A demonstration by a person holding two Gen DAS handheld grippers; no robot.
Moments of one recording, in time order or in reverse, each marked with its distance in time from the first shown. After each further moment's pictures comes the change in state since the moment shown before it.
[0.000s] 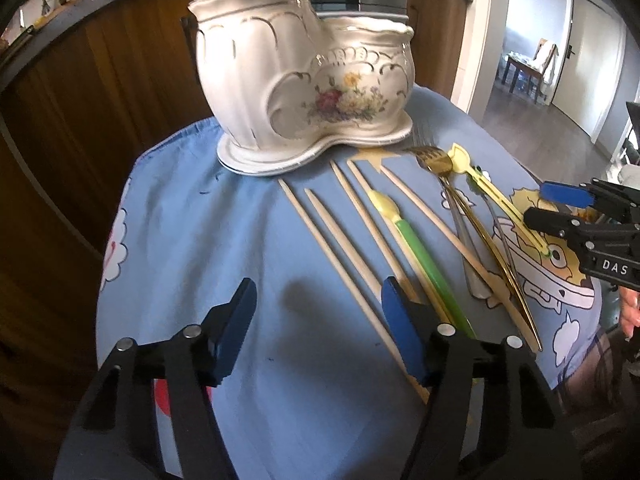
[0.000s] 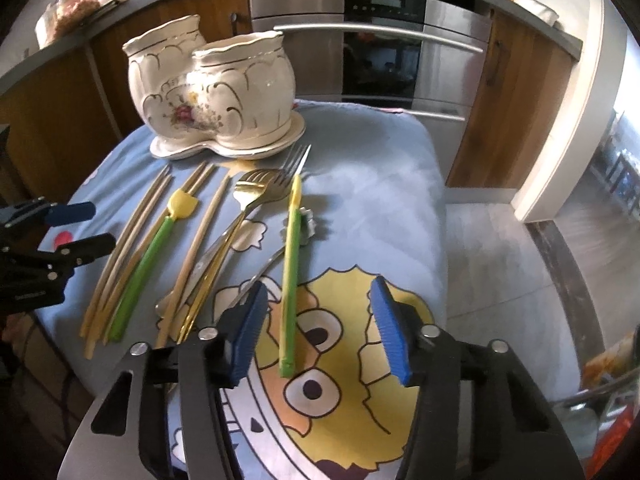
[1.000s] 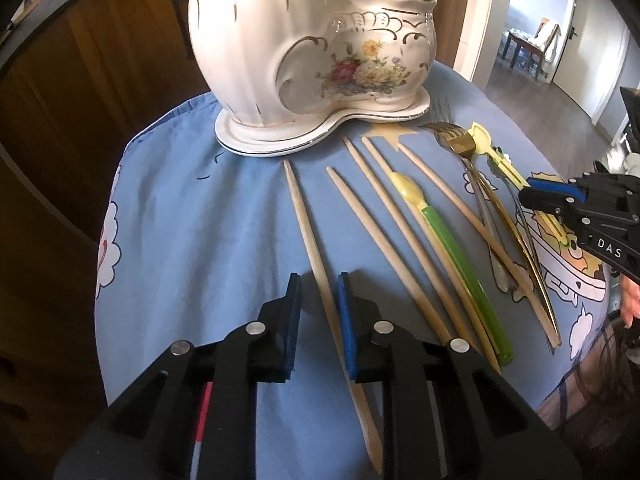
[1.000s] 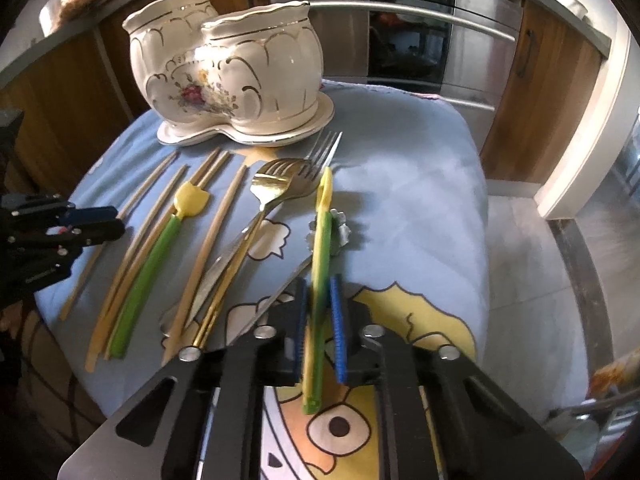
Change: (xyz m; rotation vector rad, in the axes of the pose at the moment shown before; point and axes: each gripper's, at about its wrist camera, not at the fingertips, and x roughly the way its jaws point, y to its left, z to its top) left arm 0.022 0.018 0.016 0.017 0.101 -0.008; right arm 0.027 0.008 0.014 -0.017 0.057 0.072
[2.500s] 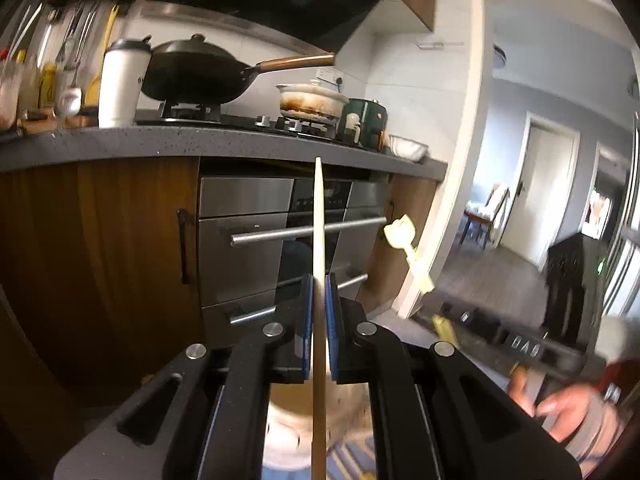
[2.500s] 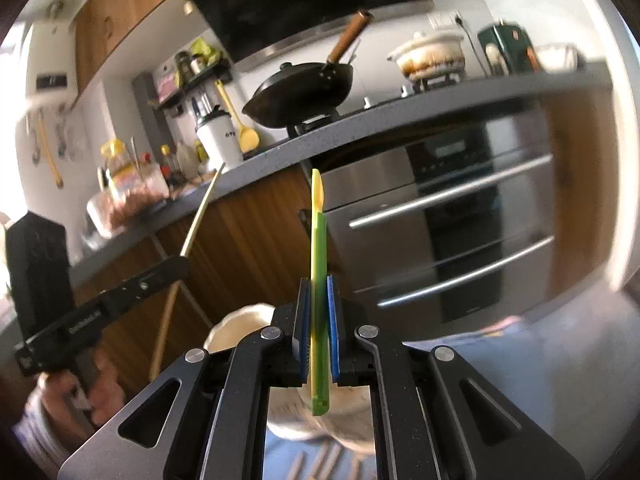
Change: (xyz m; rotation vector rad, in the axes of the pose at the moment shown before) left arm -0.109 0.076 0.145 -0.144 -0.674 -0.232; right arm -0.051 -0.001 0.168 0.233 -0.564 0.333
